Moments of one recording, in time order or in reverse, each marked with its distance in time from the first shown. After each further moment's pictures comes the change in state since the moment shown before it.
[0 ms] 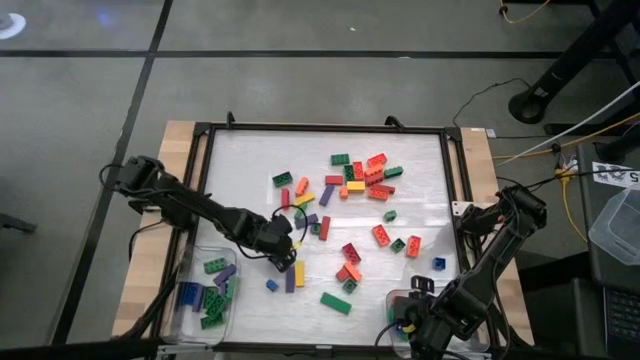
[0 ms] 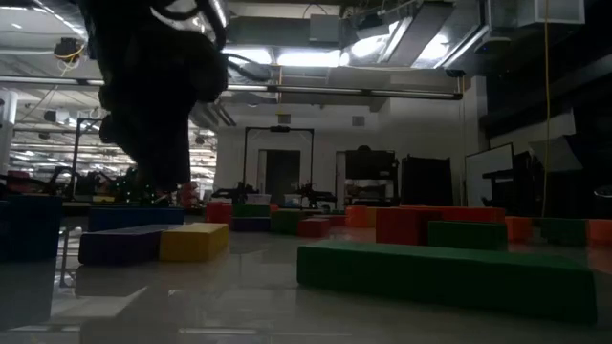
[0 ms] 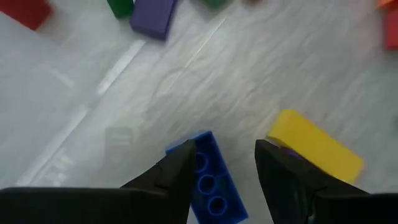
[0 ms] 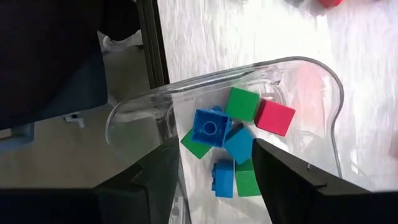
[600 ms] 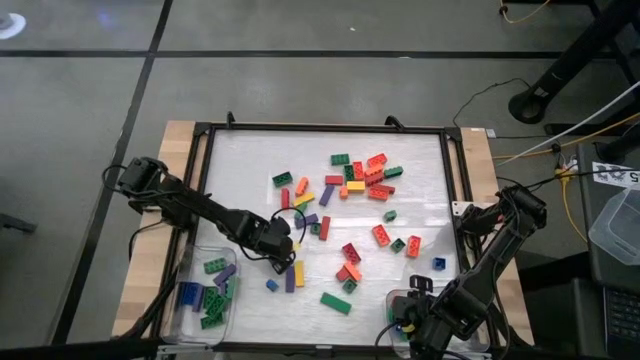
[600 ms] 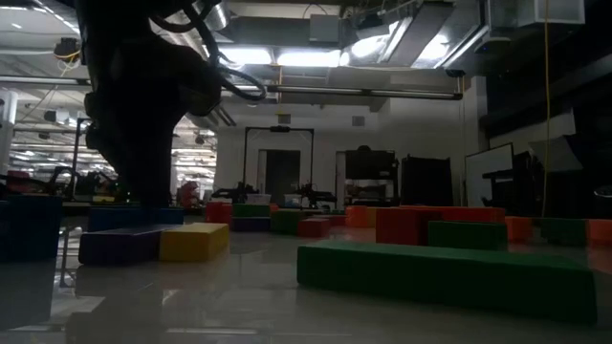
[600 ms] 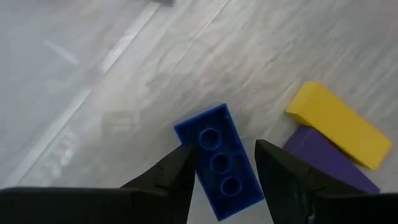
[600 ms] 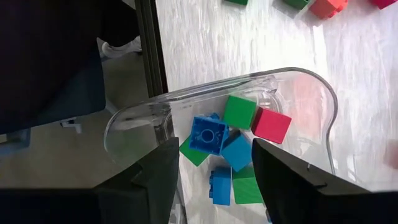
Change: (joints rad) left arm 0.000 0.024 0.000 -0.041 0.068 -0.027; right arm 0.000 0.000 0.000 0.006 0.029 -0.008
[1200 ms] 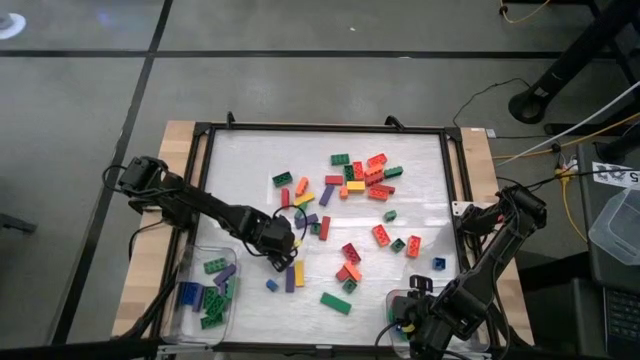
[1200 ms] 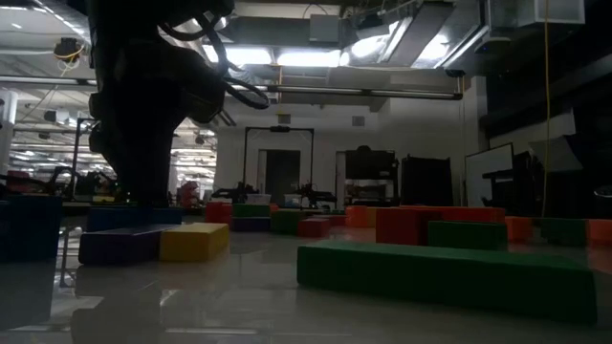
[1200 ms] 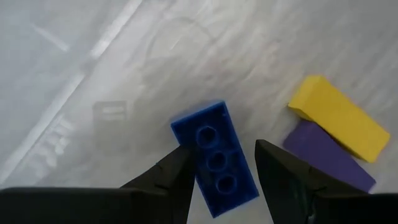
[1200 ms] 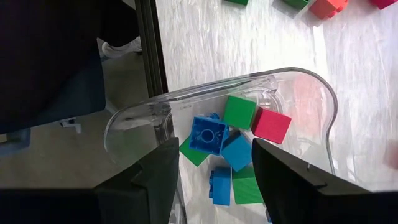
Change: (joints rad) left arm 0.041 0.000 0.000 -0.006 0.088 0.038; right arm 0.000 0.000 0.000 0.000 0.000 -0.001
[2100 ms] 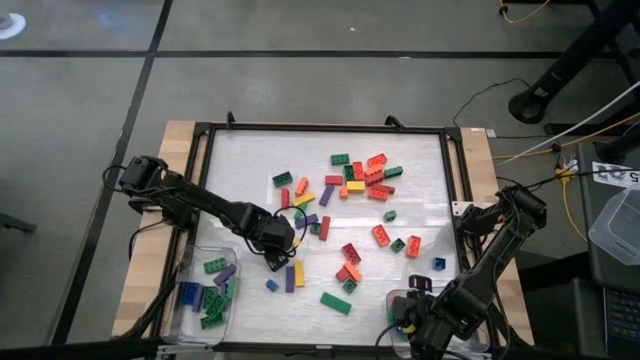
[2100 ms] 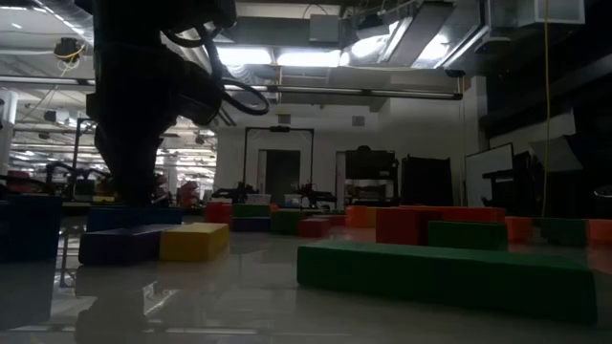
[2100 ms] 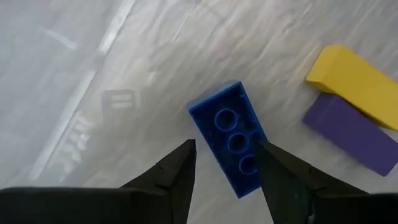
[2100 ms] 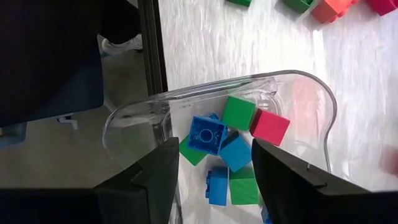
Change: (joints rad) left arm 0.033 -0.001 0.015 -0.084 0.050 0.131; right arm 0.000 -0.001 0.000 0.000 0.000 -0.036
